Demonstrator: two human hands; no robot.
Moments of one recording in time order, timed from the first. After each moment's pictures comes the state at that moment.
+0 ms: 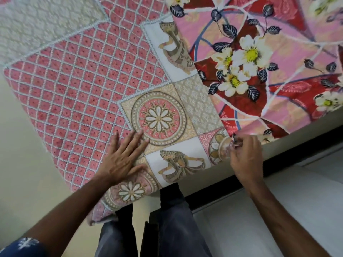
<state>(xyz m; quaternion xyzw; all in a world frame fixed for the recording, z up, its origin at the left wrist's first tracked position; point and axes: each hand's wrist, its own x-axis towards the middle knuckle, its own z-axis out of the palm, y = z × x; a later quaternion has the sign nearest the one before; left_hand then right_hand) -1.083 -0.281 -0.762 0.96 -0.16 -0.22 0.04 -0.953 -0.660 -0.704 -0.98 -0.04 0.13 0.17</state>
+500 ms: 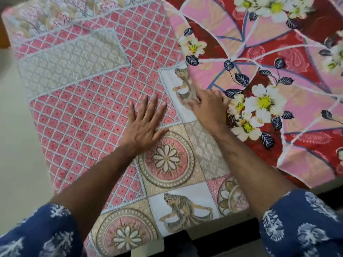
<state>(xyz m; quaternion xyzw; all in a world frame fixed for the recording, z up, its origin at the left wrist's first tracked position) -0.880 -0.269 -0.777 0.98 0.00 -0.16 0.06 -0.736 -0.466 -0.758 -0.97 -0.16 0.11 0.16</state>
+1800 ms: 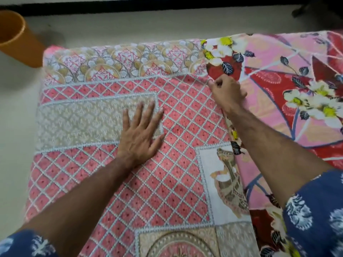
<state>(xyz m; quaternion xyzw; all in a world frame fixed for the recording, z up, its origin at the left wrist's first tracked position) -0.748 -0.105 -0.812 0.99 0.13 -0.03 0.05 -0.474 -0.254 -0.787 -0.96 -0.12 0.09 0.25</state>
